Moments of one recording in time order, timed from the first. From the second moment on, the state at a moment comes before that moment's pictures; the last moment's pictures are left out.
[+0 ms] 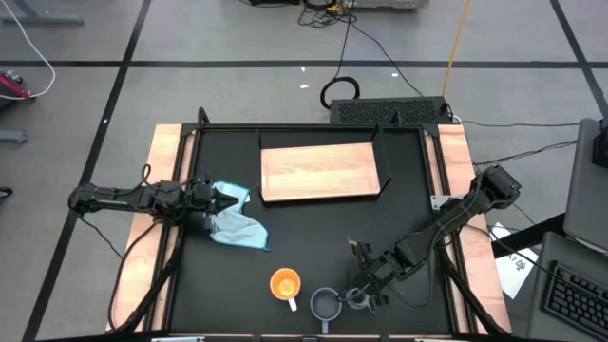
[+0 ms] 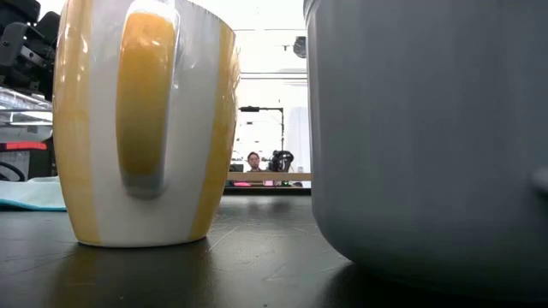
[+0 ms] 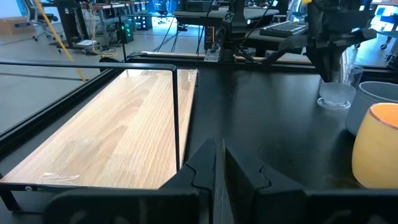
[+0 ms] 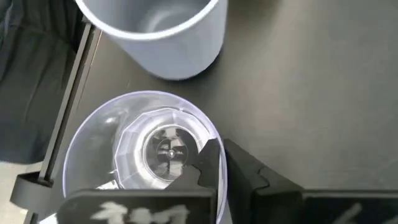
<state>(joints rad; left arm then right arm) -0.08 0.06 0.08 -0.17 -0.16 -0.06 0.61 1.61 1.05 -0.49 0.06 0.39</state>
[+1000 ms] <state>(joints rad) -0.08 0.06 0.08 -0.17 -0.16 -0.06 0.64 1.04 0.50 -0.13 0.34 0.42</state>
